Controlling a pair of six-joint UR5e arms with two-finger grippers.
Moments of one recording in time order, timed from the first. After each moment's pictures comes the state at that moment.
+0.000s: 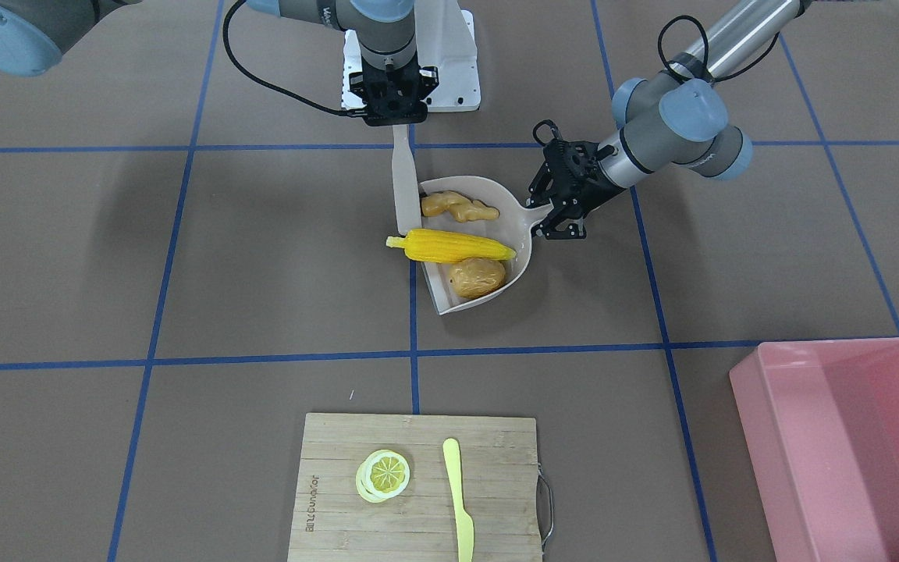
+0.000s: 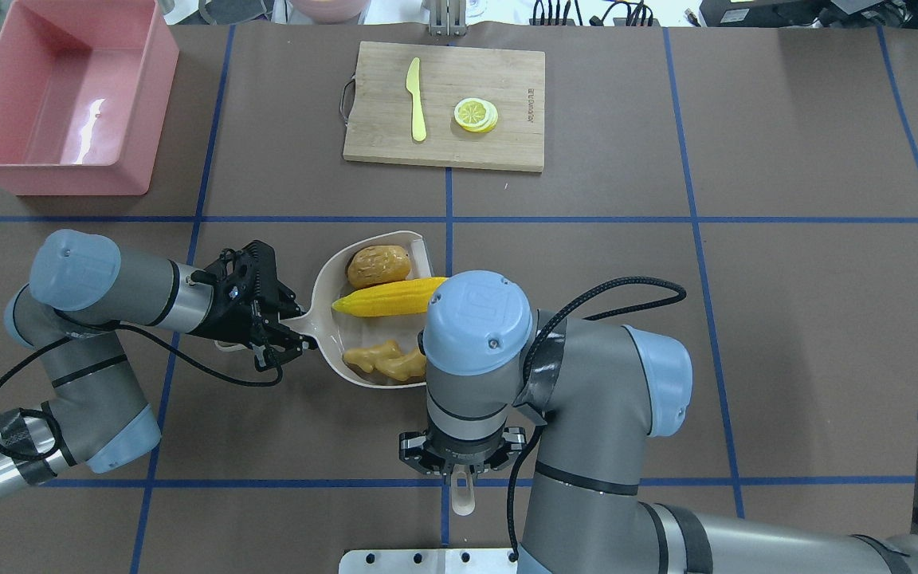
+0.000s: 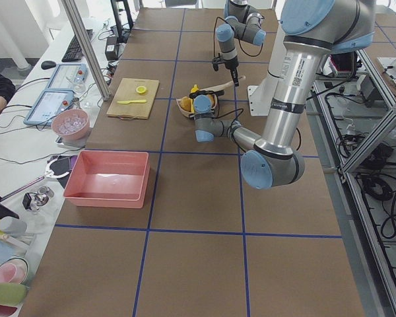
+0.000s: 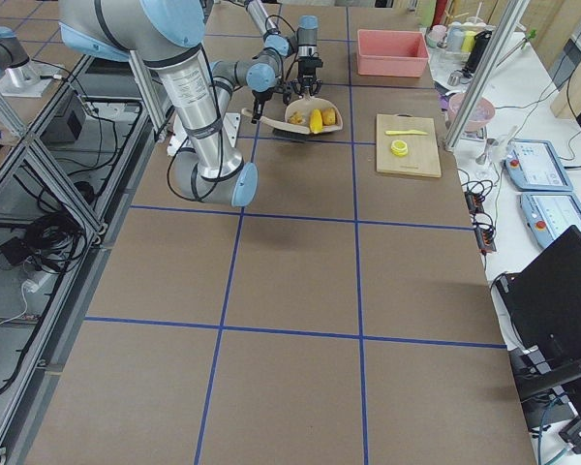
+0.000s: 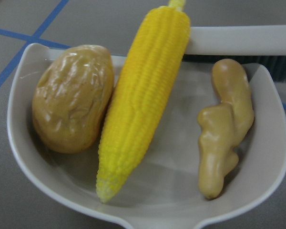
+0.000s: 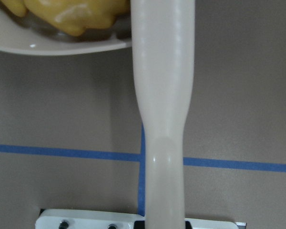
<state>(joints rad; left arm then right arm) -0.59 -1.88 -1.54 -2.67 -2.10 -0.13 0.33 -0.85 1.85 -1.85 2.11 1.28</state>
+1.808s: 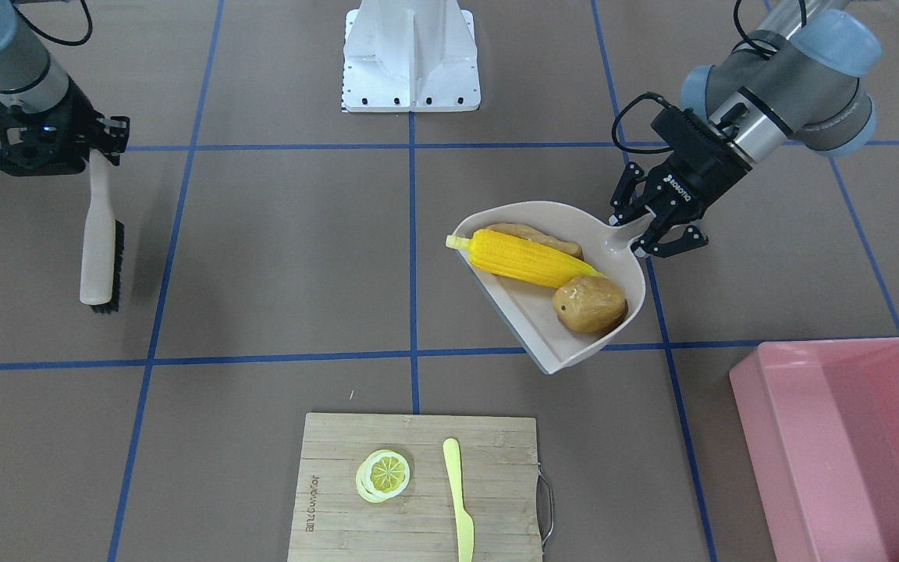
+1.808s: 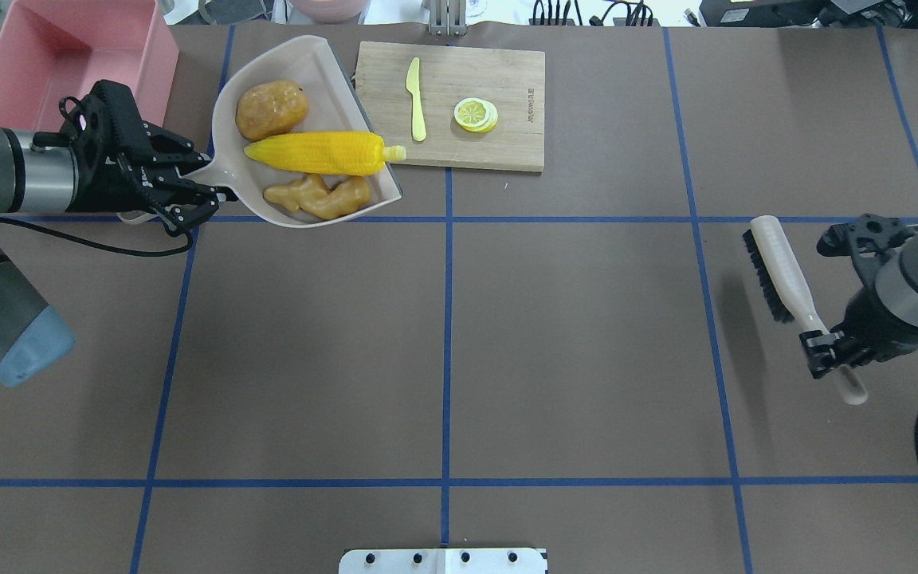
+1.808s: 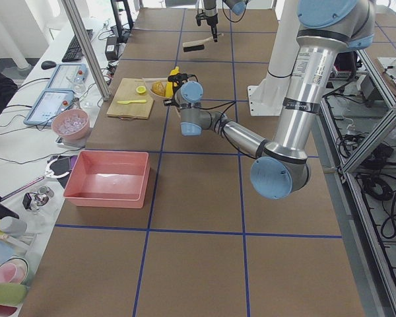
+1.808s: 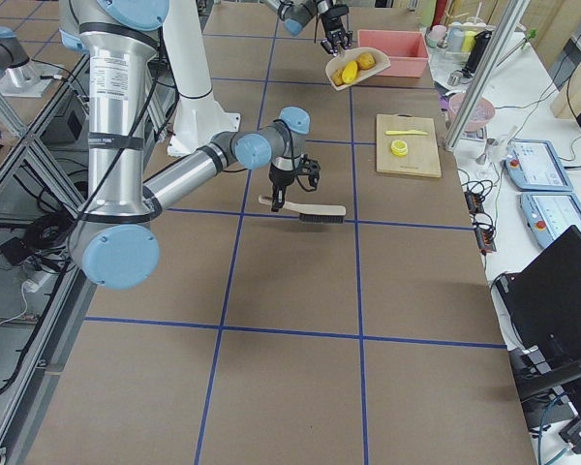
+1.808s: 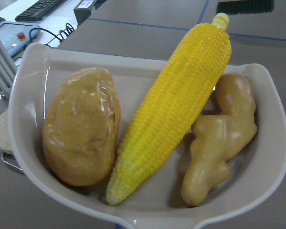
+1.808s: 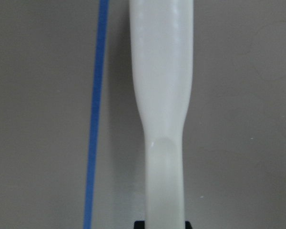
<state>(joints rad) -0.86 -1.82 -1.71 -2.67 -1.97 -0.20 0.82 -1.72 2.16 -1.62 2.16 0.72</state>
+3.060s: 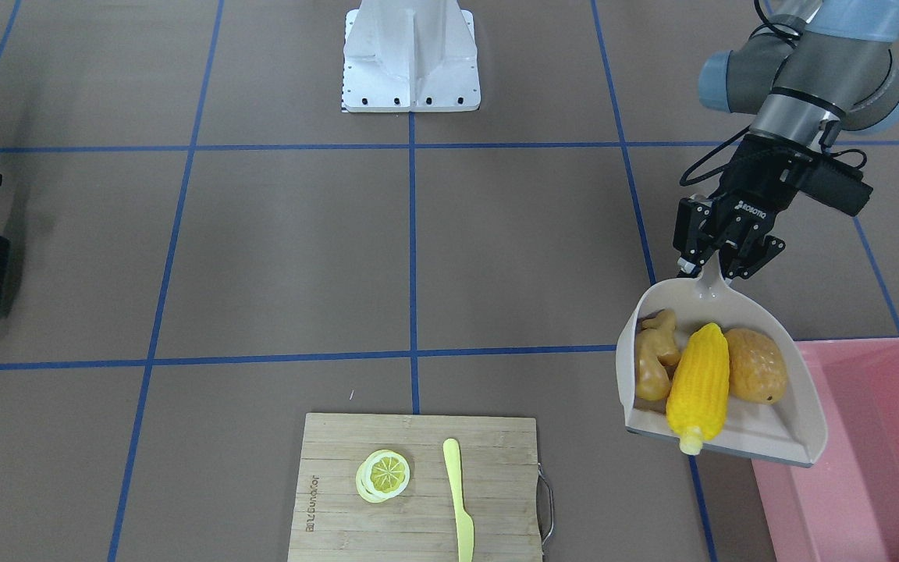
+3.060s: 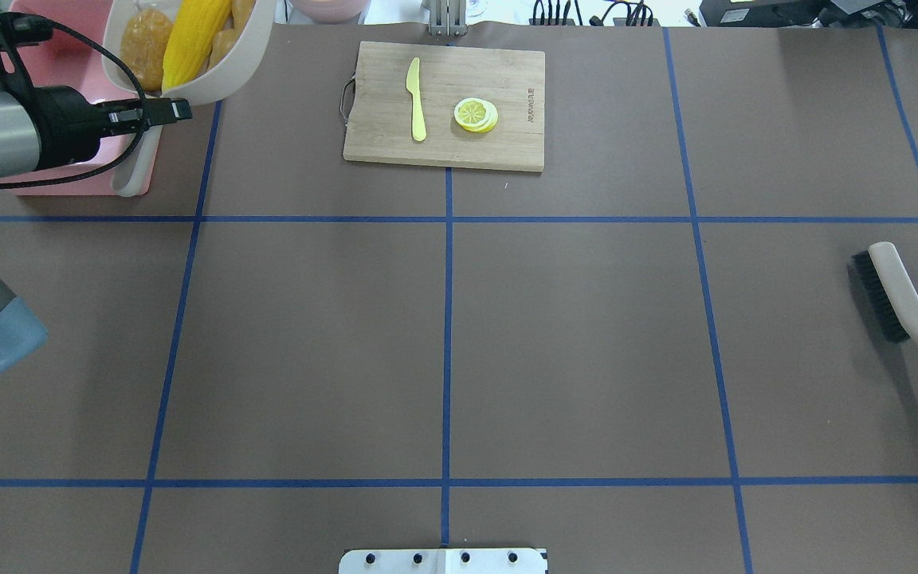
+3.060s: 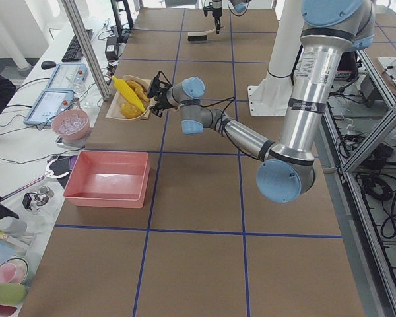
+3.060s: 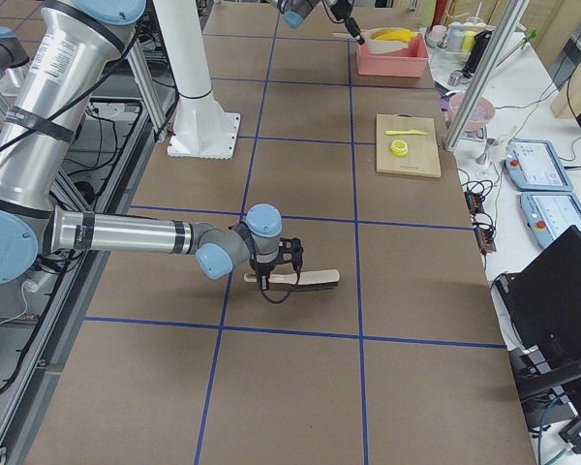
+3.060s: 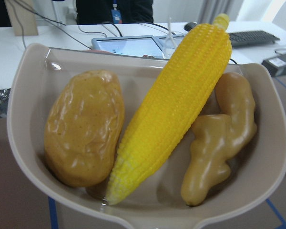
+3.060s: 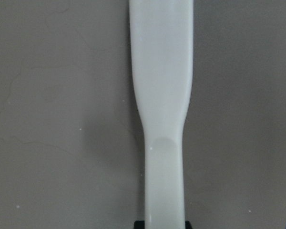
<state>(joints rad) -0.90 -1.78 -1.78 -2.56 -1.74 -1.24 0.99 -1.98 1.81 -0.95 2.26 0.59</state>
